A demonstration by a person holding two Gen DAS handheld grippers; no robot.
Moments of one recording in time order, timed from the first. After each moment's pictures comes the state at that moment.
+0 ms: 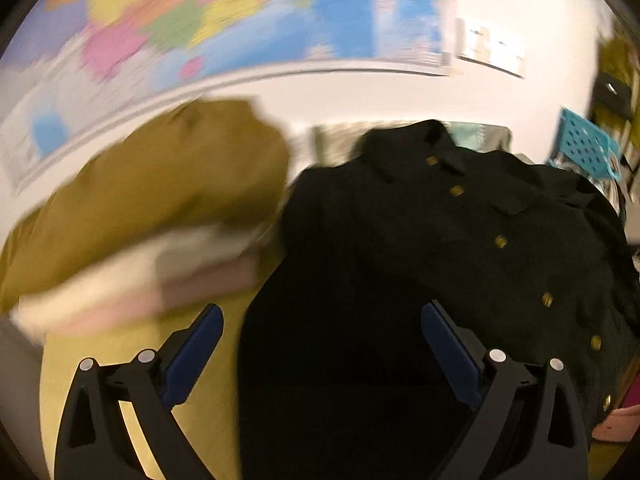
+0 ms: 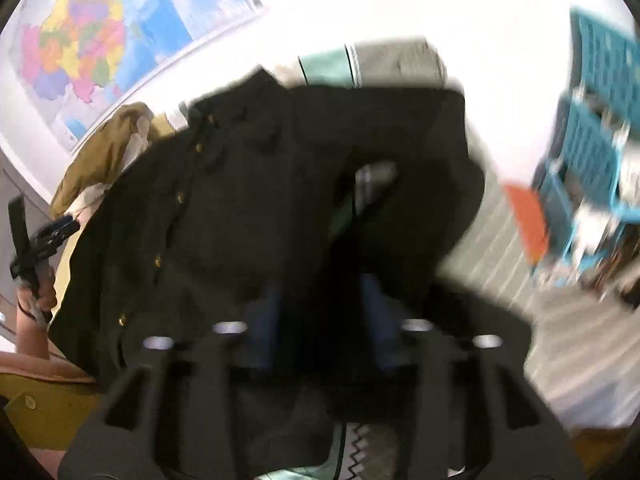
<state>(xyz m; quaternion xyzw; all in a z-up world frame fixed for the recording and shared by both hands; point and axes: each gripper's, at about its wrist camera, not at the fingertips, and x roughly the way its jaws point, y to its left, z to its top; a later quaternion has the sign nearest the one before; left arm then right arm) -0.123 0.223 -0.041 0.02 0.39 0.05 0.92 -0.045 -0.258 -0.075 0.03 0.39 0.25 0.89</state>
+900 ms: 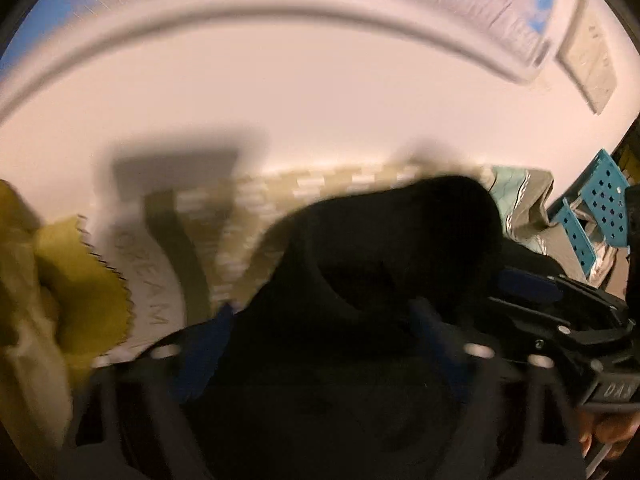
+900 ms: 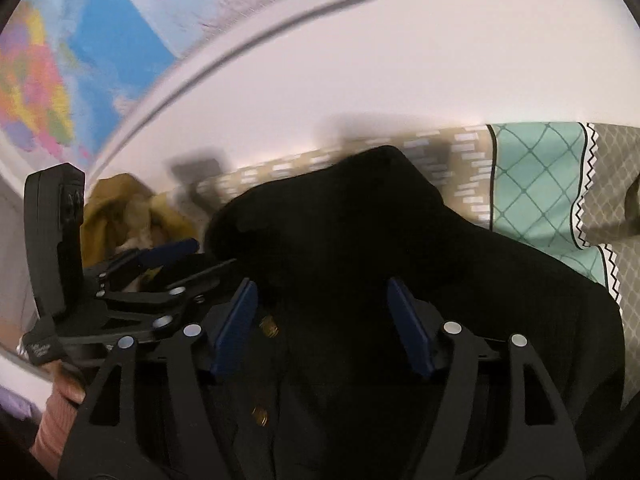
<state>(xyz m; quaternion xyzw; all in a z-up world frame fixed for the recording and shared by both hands) 0.168 0.211 -0.088 -0.09 0.50 -0.01 0.86 0.194 -0.012 -0.067 0.06 0.44 0.31 0.84</state>
